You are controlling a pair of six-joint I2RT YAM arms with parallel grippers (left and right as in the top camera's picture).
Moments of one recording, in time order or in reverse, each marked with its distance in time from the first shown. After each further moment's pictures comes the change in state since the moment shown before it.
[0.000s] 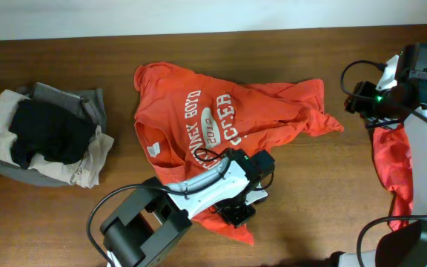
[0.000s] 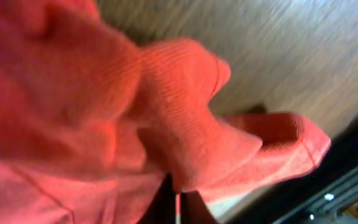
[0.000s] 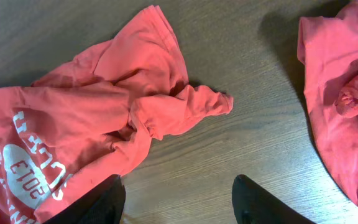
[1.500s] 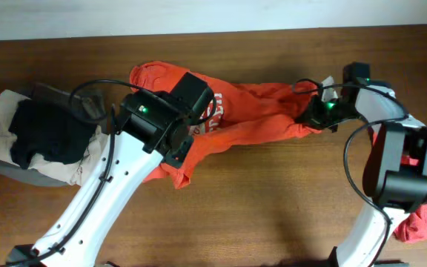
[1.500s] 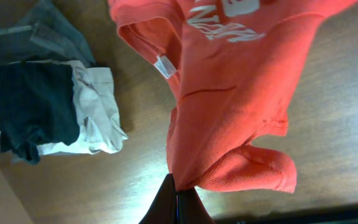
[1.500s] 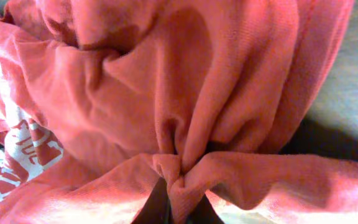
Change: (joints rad) left arm 0.337 -0.368 0.470 -0.495 -0.556 -0.174; right arm 0.071 0.509 -0.040 0.227 -0.436 -0.074
